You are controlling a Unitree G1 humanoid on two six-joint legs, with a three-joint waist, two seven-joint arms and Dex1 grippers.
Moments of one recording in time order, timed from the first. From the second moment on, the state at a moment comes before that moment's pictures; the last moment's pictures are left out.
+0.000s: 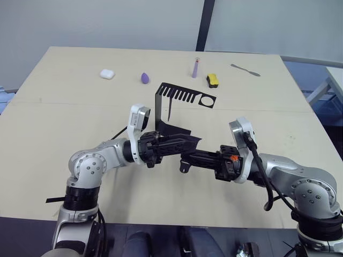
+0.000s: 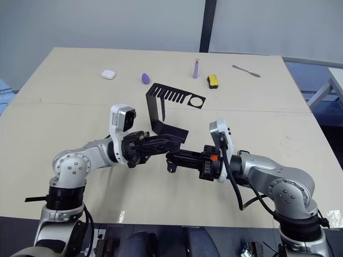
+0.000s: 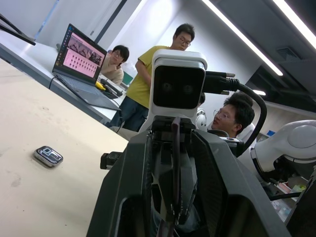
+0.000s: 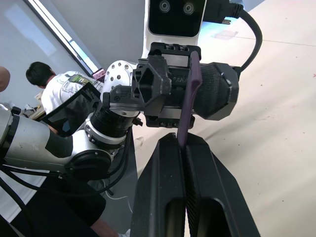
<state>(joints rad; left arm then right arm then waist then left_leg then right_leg) -0.54 0.36 0.06 -0.19 -1.07 1.04 -0.84 -0.35 -0.56 -0.08 -0.54 1.19 1.00 0.62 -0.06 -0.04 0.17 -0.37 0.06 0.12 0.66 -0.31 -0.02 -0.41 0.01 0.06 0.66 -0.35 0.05</state>
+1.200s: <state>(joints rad) -0.56 0.36 0.06 -0.19 -1.07 1.05 -0.82 -0.36 -0.56 -0.08 -0.54 1.19 1.00 0.62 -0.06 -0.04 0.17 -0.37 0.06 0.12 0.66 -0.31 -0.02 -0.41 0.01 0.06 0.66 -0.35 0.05</state>
